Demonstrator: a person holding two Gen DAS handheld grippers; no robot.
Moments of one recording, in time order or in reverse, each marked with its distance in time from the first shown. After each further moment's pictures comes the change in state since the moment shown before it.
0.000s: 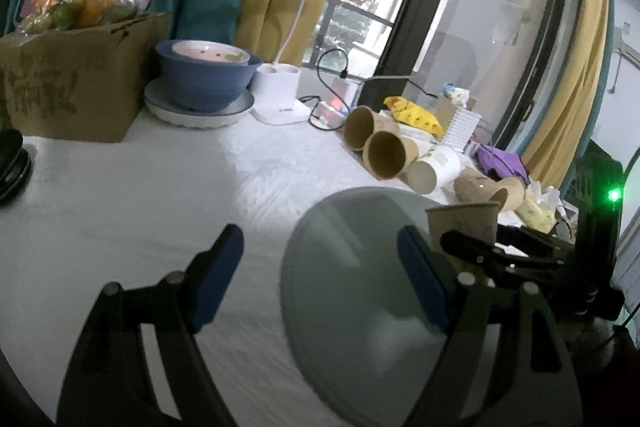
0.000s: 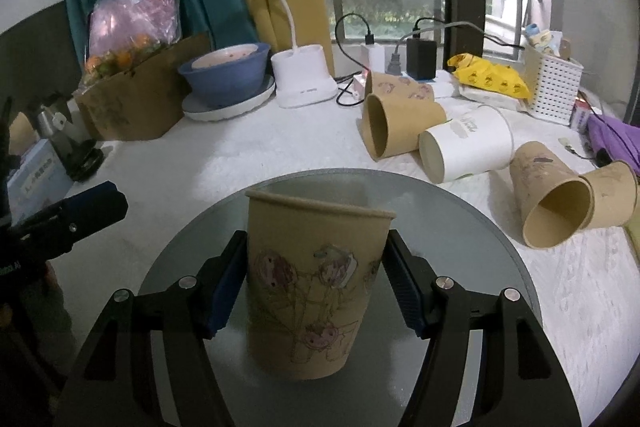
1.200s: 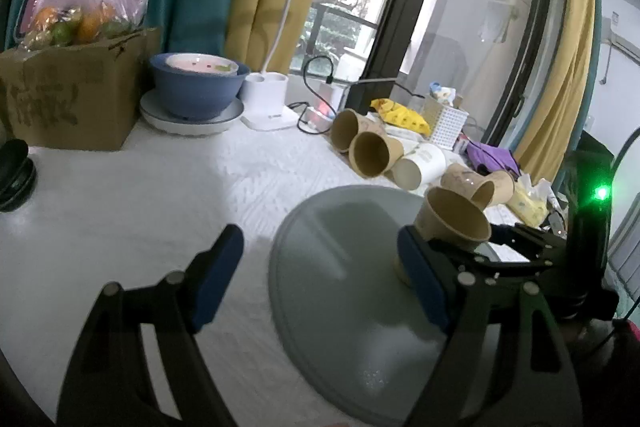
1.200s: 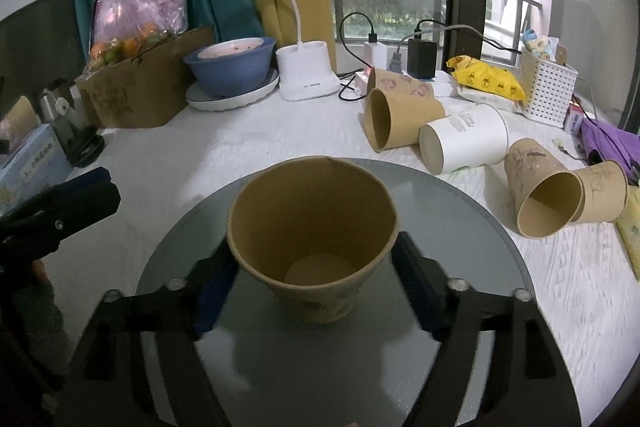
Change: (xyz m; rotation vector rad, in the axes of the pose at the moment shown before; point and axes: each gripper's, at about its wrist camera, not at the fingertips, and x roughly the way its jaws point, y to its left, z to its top) left arm -0.014 -0.012 -0.005 0.041 -0.024 -0.007; right arm -0.008 0.011 -0.011 -0.027 0.011 -0.019
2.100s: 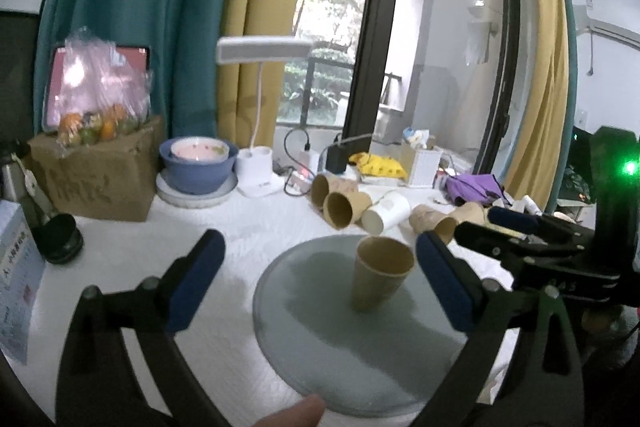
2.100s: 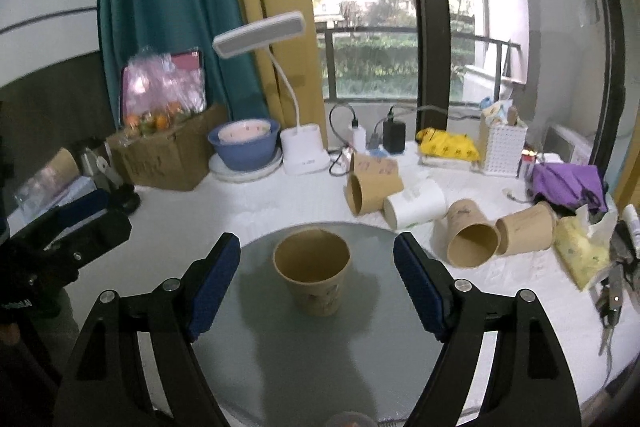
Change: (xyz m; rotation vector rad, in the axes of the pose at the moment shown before) left arm -0.098 -0.071 0.019 0.116 -0.191 0.057; right arm -0.134 0.005 0.015 0.016 -0.221 -0.028
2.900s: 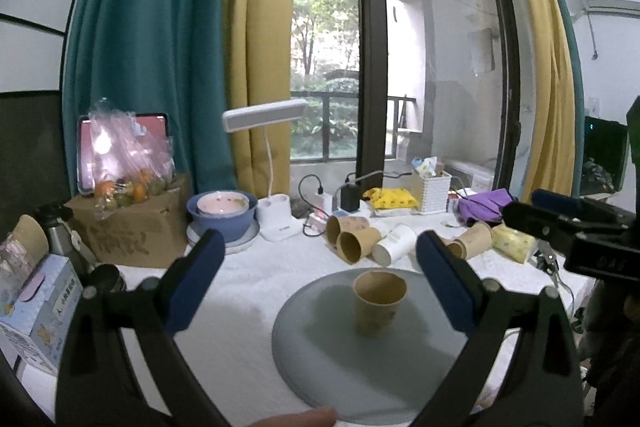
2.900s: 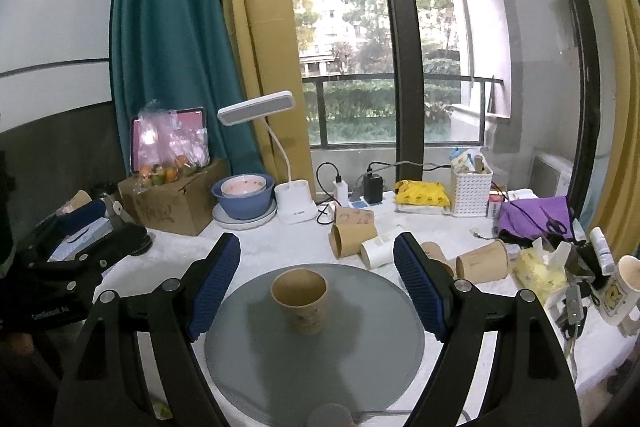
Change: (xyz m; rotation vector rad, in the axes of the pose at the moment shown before) left arm -0.044 -0.043 0.025 0.107 -0.114 0.121; right arm -0.082 -0.014 0.017 0.013 -0.154 -0.023
